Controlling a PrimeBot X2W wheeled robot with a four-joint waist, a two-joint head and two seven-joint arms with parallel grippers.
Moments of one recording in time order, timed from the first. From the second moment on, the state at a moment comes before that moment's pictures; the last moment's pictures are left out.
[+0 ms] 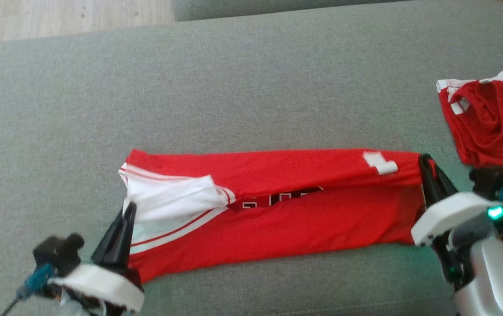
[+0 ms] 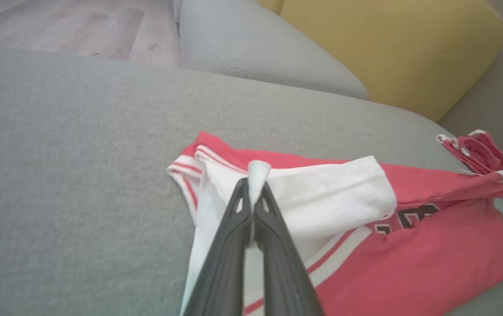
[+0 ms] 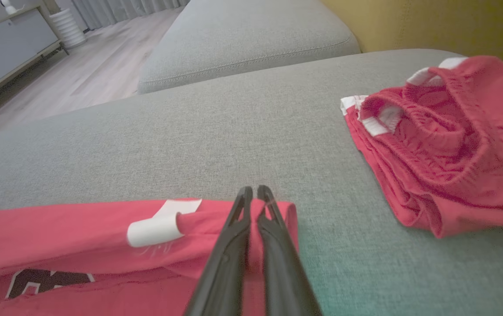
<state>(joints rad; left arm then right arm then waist) -0.11 0.48 -0.55 0.13 -0.79 0.03 -0.14 -0.20 -0.12 0.00 0.33 0.26 0.13 0.10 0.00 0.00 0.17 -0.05</state>
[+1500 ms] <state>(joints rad) 0.11 0.32 -0.32 0.03 -0.53 0.21 -0.25 -0.06 -0.04 -0.14 0.47 0.16 0.13 0.19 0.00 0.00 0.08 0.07</state>
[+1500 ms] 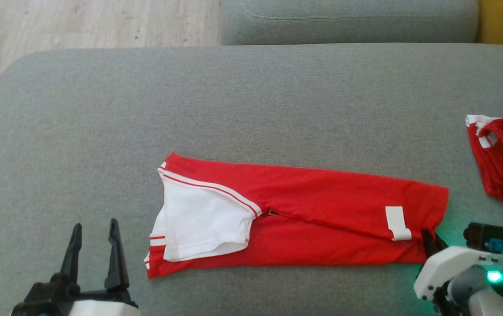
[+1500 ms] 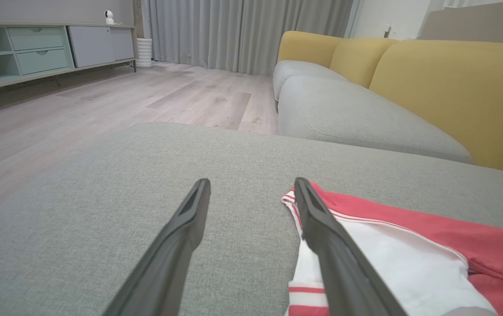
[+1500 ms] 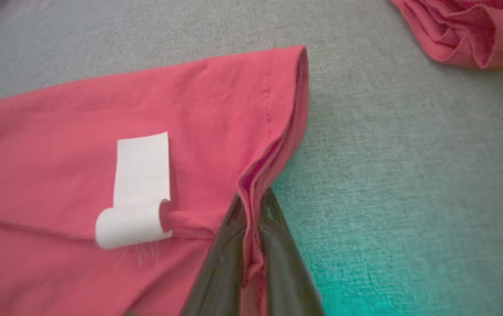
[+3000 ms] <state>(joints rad) 0.08 0.29 -0.38 0.05 -0.51 0.21 -0.24 -0.05 -0.06 0.36 0.10 0.41 0.13 0.32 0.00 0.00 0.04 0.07</state>
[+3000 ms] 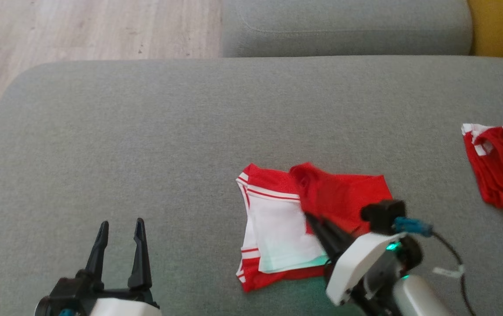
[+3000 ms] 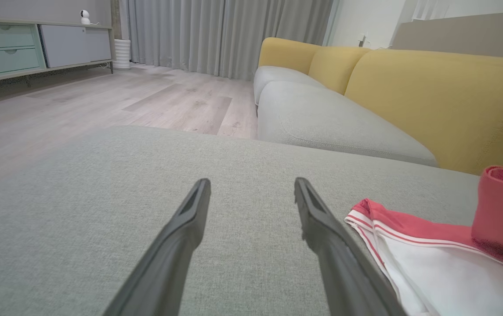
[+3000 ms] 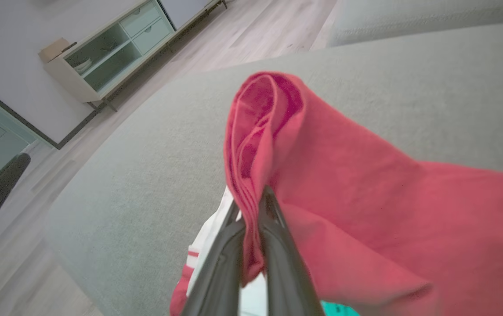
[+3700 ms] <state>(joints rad) 0.09 0.28 -0.40 0.08 -0.52 0.19 -0.24 -0.27 -0.06 0.65 0.50 0.67 0.13 0.10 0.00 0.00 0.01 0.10</state>
